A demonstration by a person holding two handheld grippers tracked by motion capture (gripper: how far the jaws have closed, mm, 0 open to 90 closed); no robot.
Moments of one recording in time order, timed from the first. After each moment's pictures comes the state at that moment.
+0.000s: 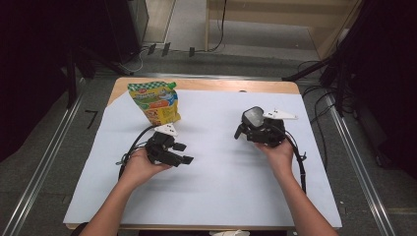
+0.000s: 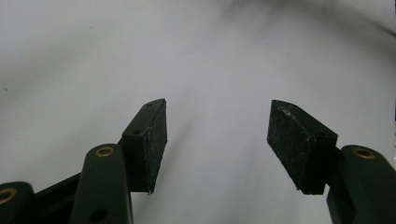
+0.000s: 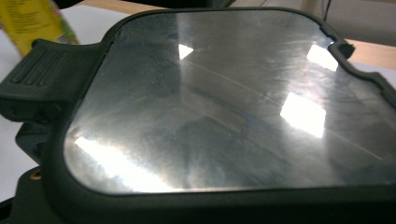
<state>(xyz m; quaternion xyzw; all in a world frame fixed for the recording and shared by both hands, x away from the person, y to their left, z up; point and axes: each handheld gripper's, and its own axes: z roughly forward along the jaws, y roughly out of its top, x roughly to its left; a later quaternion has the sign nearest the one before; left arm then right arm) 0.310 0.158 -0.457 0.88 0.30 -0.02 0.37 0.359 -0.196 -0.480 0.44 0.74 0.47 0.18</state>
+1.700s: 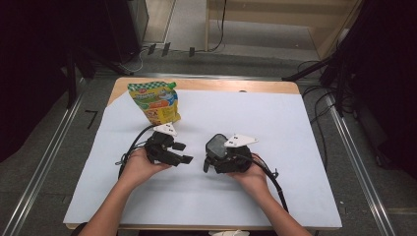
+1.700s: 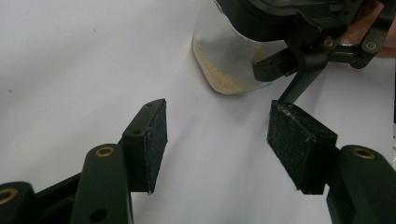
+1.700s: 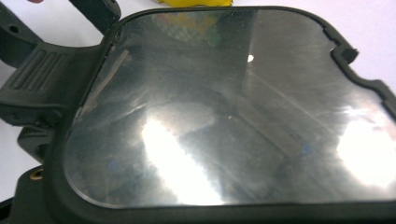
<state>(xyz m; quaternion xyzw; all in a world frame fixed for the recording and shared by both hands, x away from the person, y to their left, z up) 0.310 0.160 -0.455 0.88 0.30 -0.01 0.37 0.299 -0.108 -0.506 0.33 0.82 0.46 0.11</state>
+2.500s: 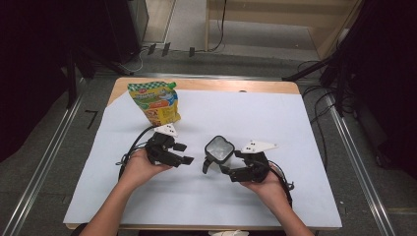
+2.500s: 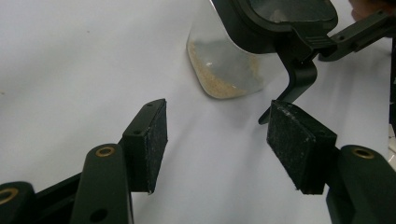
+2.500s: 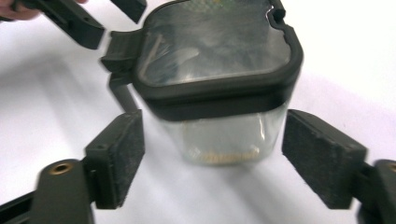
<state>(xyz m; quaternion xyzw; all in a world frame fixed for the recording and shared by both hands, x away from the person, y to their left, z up) 0.307 0.157 -0.455 0.88 0.29 -0.02 0.38 0.266 -0.151 -0.483 0.35 0.81 0.46 0.06</state>
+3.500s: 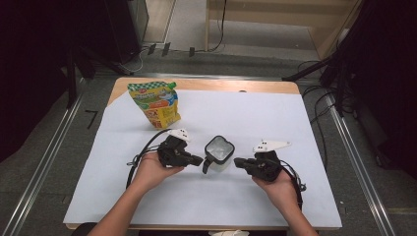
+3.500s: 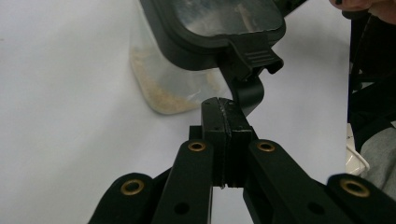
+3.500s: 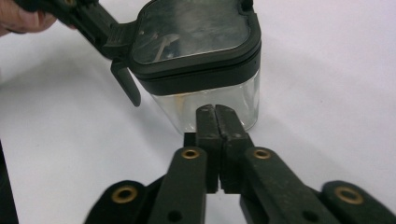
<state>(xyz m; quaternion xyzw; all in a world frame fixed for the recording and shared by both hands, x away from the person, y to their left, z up) 0.300 0.120 -0.457 0.89 0.26 -0.07 0.37 0.267 -0.175 -0.475 0.36 0.82 0.45 0.04</state>
